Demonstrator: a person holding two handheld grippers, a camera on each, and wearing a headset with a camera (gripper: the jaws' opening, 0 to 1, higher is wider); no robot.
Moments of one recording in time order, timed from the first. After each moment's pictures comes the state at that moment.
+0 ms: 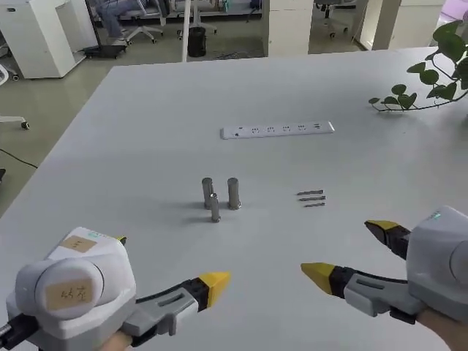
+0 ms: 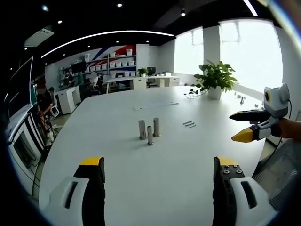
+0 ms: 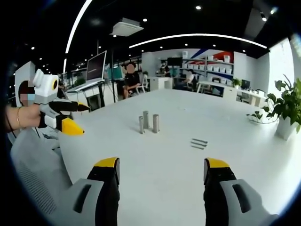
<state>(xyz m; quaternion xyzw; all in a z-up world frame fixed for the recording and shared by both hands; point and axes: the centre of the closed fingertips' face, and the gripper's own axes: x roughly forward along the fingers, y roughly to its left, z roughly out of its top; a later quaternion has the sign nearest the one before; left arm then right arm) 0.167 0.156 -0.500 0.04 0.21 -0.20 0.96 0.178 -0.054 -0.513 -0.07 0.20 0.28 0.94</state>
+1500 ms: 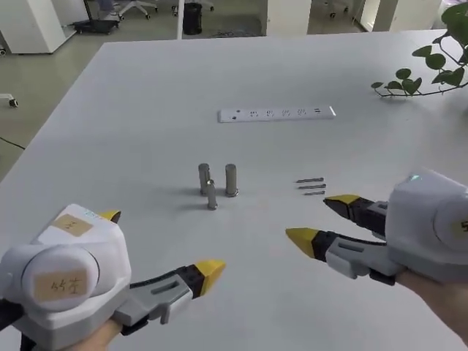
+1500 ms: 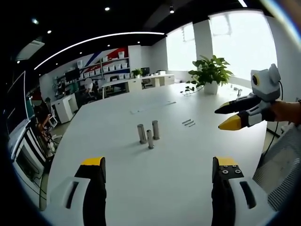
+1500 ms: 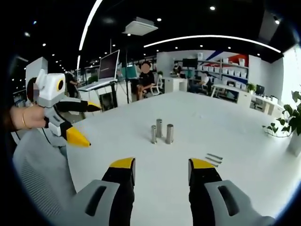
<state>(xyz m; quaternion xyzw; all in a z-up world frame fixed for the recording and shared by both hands) 0.176 0.152 -0.494 0.08 0.20 -0.22 0.95 0.206 -0.012 -0.500 -0.09 0.19 0.35 0.91</state>
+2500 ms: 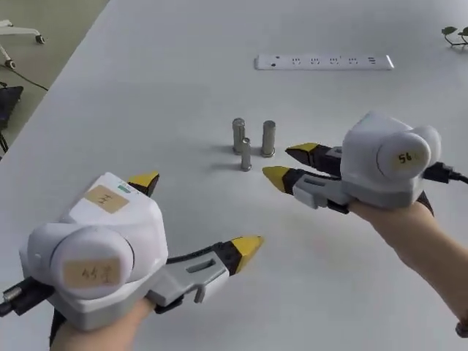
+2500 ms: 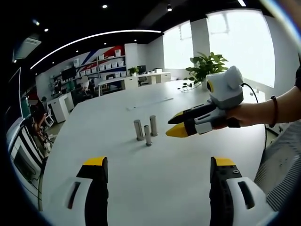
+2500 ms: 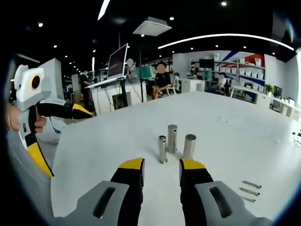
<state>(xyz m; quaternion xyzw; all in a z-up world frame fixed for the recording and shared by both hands) 0.187 0.150 -0.516 0.08 0.21 -0.24 0.94 0.282 0.083 -0.550 -0.08 0.18 0.43 0.88</state>
